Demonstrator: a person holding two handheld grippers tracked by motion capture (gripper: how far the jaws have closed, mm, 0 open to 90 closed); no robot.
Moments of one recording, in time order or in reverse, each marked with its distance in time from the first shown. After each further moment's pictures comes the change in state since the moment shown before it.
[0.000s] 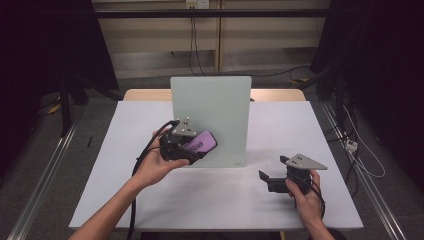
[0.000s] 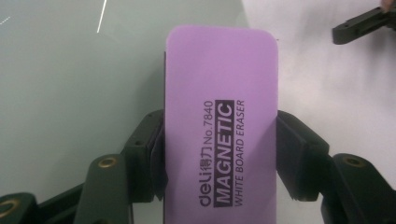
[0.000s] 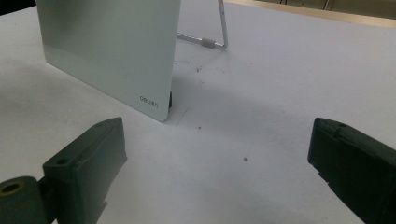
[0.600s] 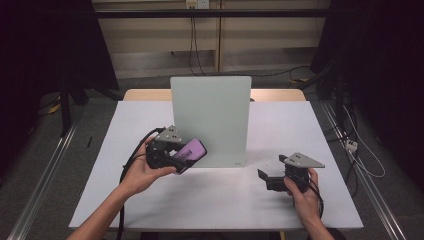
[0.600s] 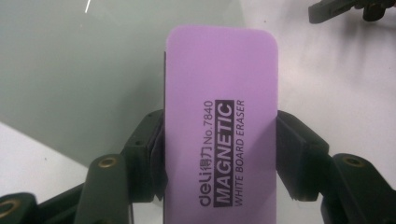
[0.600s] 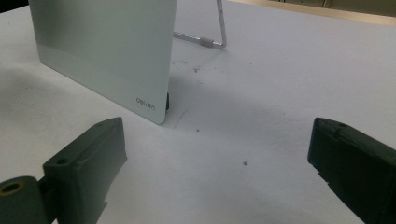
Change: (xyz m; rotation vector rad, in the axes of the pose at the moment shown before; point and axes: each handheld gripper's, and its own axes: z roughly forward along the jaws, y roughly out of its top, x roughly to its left) left arm 0.002 -0.031 -0.017 0.009 -0.047 -0.072; right arm 0.000 0.002 0.006 0.007 -0.006 0.004
